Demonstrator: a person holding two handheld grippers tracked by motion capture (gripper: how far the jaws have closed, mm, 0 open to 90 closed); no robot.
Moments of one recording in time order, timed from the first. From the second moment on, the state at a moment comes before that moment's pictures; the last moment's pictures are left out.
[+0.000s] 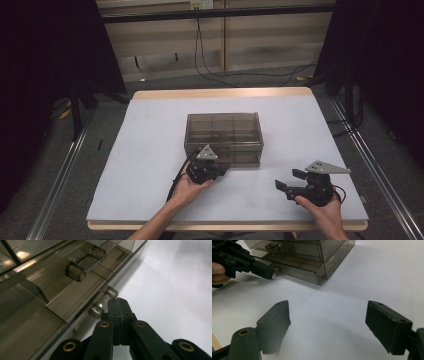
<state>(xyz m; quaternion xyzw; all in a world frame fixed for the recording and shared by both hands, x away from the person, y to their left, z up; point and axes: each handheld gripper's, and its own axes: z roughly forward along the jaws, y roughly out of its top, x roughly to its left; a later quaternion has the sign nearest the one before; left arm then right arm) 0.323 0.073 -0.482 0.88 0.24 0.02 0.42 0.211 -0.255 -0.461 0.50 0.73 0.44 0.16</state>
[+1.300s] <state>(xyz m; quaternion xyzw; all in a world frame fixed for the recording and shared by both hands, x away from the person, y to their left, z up) 0.333 0.075 -0.488 0.87 0.27 0.03 0.42 0.211 -0.255 -0.461 0.50 0.73 0.44 0.16</state>
